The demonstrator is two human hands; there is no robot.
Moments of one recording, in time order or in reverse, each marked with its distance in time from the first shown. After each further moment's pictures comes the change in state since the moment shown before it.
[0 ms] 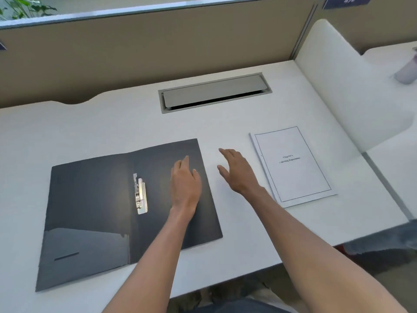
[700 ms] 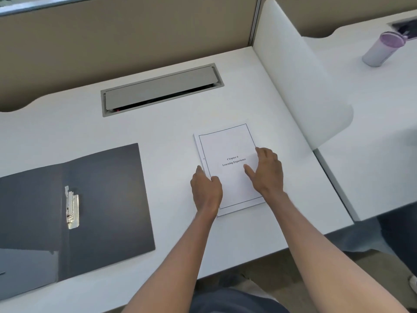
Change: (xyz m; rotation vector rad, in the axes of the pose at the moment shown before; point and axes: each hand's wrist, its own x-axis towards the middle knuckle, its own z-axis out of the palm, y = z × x) left_hand -0.055 0.178 0.193 -0.208 -0.190 -0.365; right_hand -0.037 0.238 -0.121 -0.152 0.117 0.368
